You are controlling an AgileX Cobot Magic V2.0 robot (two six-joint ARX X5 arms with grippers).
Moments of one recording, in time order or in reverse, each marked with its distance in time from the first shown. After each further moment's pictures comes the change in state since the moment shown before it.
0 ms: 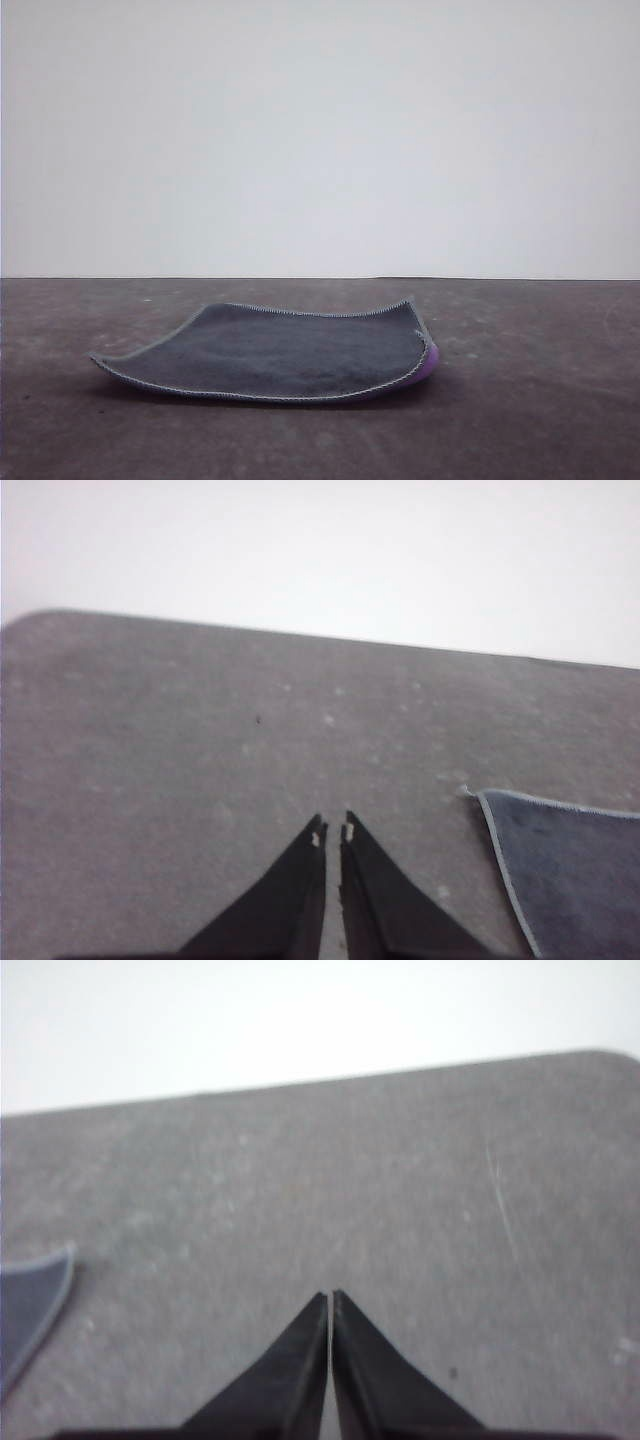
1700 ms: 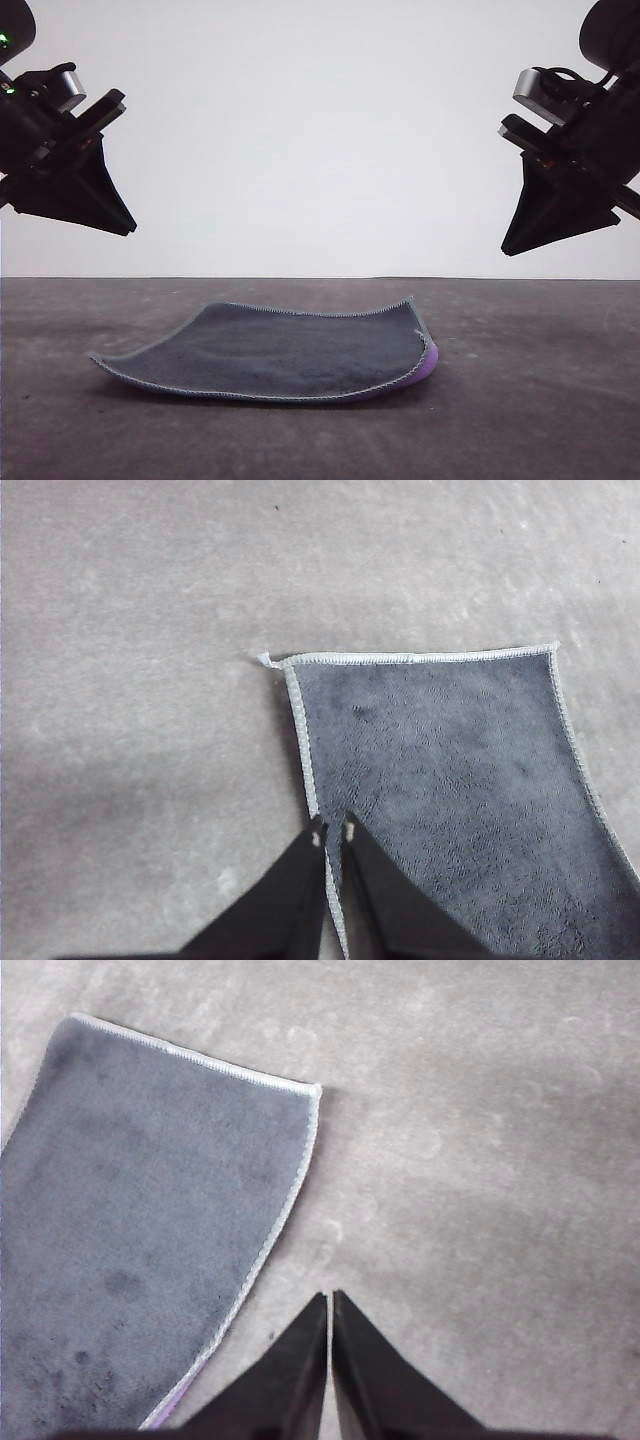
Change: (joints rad) left_arx -0.050 1.255 0.704 -0.082 0.478 0.018; right_arx 0.158 1.379 0.761 -0.112 -0.444 -0.113
